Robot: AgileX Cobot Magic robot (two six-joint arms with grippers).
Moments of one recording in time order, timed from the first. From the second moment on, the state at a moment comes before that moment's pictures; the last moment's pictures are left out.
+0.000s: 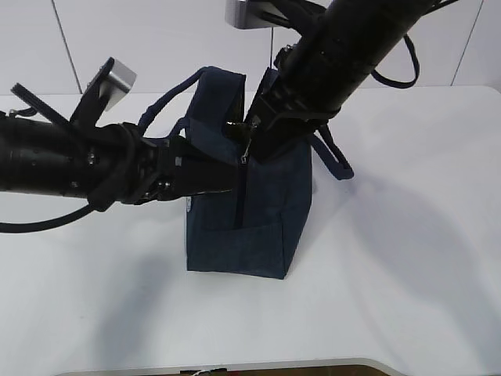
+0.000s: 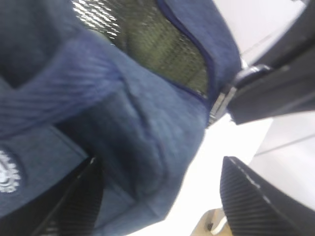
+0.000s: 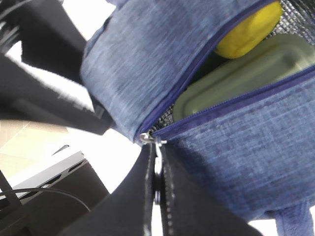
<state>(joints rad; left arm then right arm) -0.40 1.63 -0.82 -1.73 0.66 1.39 0.46 1.80 -1.60 0.45 1.12 -0.57</state>
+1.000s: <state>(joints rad) -0.40 1.63 -0.82 -1.72 0.65 1.42 0.46 1.80 -1.69 0.43 1.21 -0.52</state>
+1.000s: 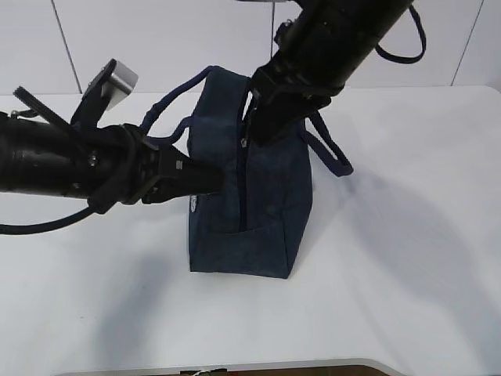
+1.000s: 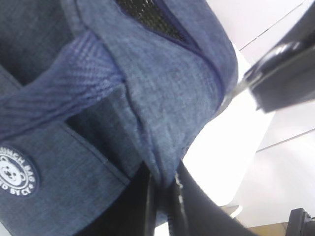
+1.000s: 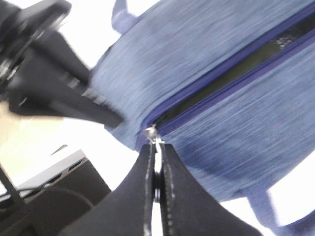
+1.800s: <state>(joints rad) -0.40 1.63 -0.82 -1.70 0.61 1.42 0.44 1.96 -1.96 0.37 1.28 -0.46</state>
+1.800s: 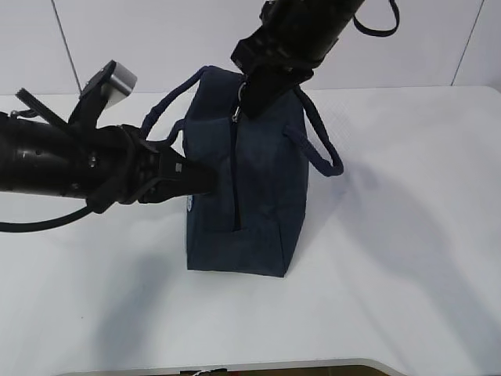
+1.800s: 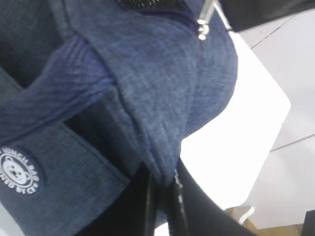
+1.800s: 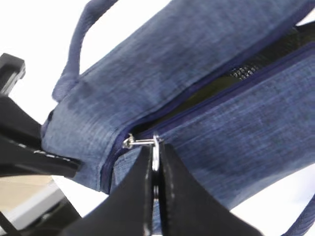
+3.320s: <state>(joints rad) -0.40 1.63 -0.82 -1.70 0.59 1.42 0.33 2.04 -2.08 0.64 1.29 -0.07</state>
